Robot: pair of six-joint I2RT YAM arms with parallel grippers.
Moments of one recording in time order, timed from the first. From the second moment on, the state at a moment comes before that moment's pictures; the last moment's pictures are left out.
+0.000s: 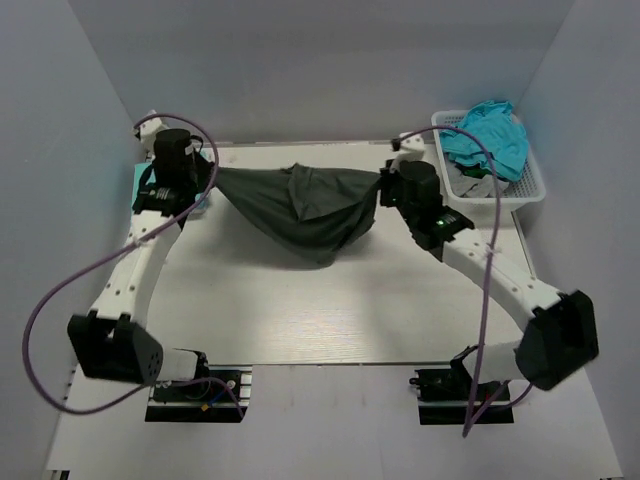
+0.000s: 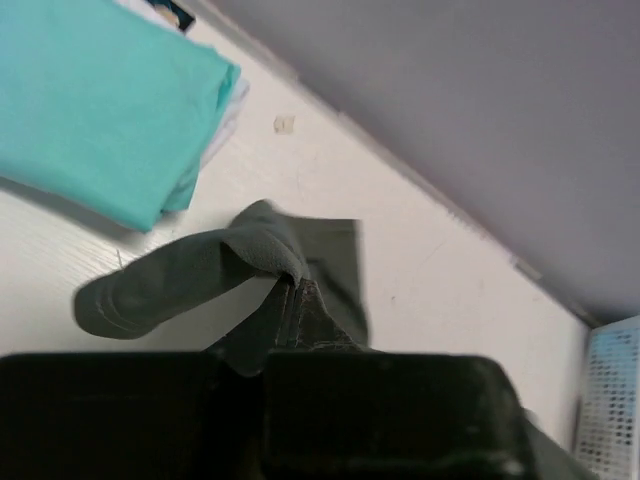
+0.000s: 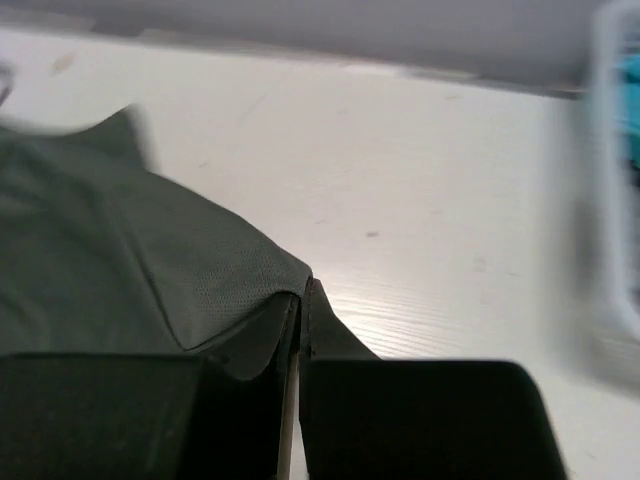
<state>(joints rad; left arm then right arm) -0.13 1.39 1.34 -0.37 -0.34 -0.67 0.57 1.38 1.10 -0.02 0.25 0.13</state>
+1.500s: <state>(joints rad) -0.13 0.86 1.25 -0.42 0.11 -0.61 0.49 0.79 1.17 -0.38 0.44 0.23</state>
